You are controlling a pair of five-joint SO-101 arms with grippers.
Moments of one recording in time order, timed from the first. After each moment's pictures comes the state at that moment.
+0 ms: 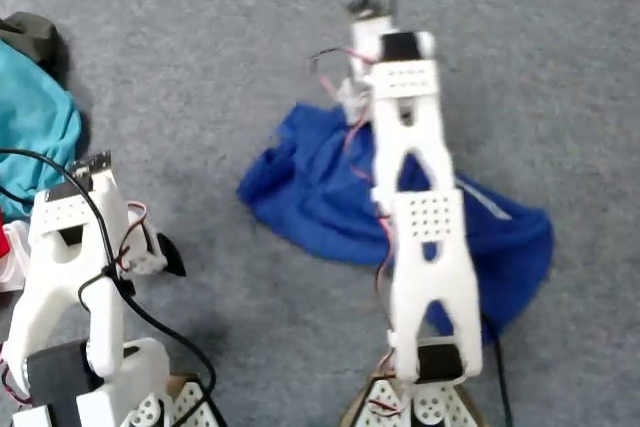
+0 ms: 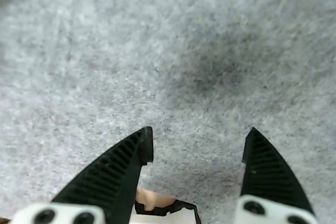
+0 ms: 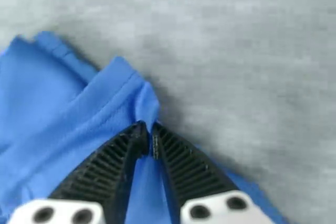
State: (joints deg) left arm -19.6 -18.6 49.3 74.2 -3.9; right arm -5.7 66.3 -79.8 101.1 -1.4
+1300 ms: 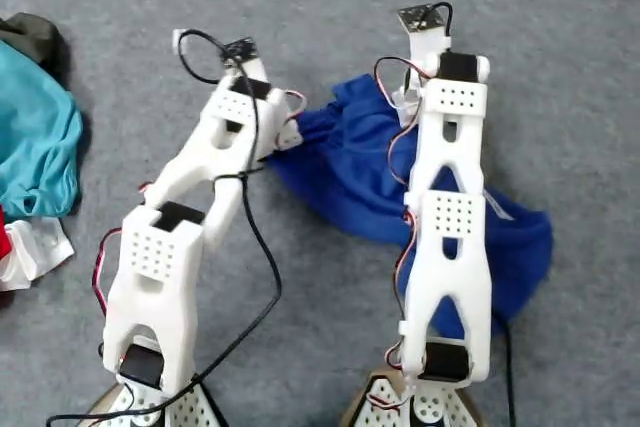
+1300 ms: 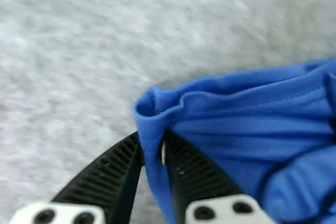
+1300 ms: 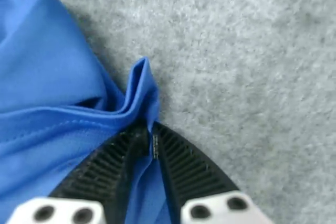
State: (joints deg) left arm 13.1 39.5 -21.9 66.7 29.1; right arm 2.8 80.7 -92.8 95.5 9.2
